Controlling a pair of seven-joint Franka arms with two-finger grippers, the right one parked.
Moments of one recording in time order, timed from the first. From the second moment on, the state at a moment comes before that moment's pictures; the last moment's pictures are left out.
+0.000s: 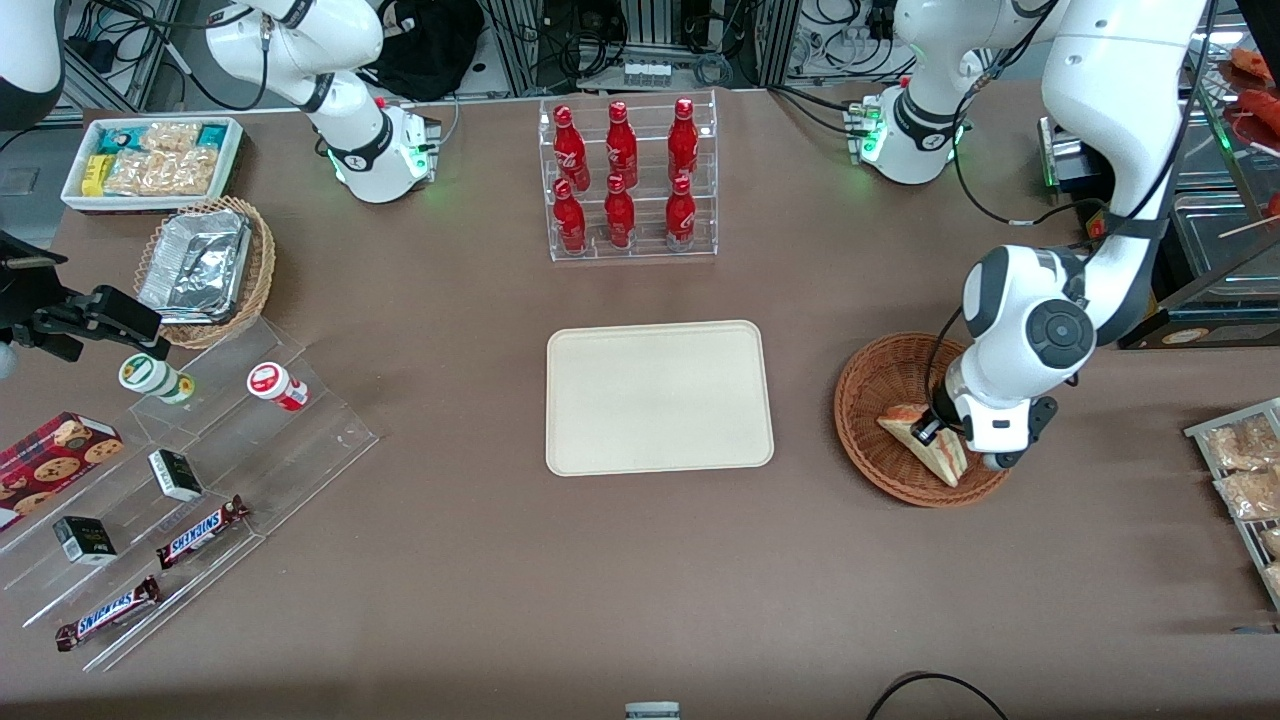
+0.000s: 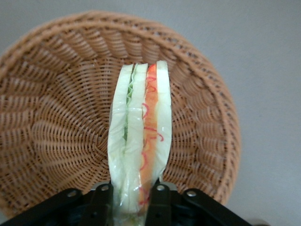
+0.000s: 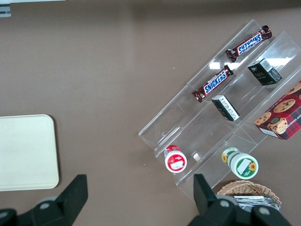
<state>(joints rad) 0.00 0.33 -0.17 -2.02 0.04 2.33 -0.97</state>
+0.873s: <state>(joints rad) -0.48 0.34 -0.19 -1.62 0.05 1.83 -0.98</state>
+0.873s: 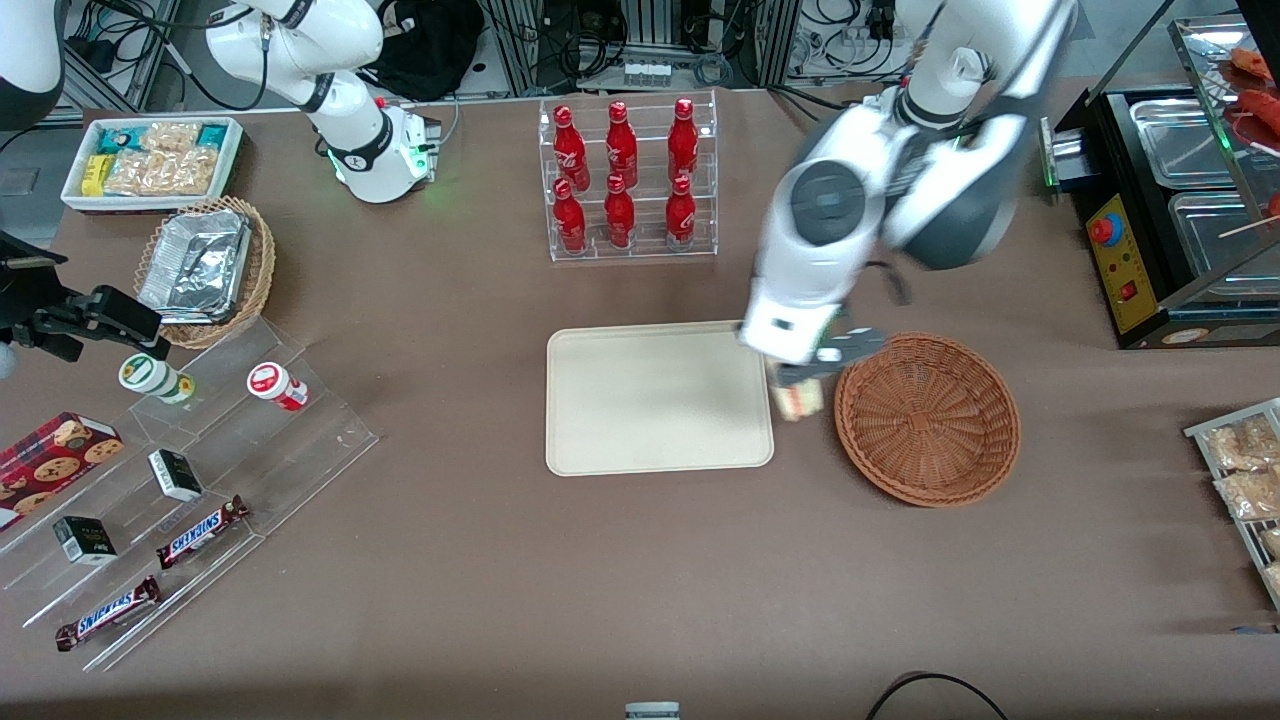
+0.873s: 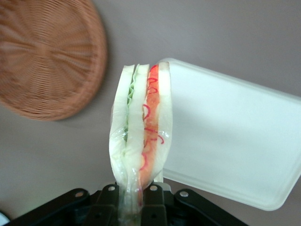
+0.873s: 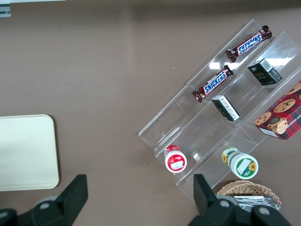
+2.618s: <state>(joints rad) -0.70 0.67 -0.18 -1.59 0.14 2.17 -1.00</state>
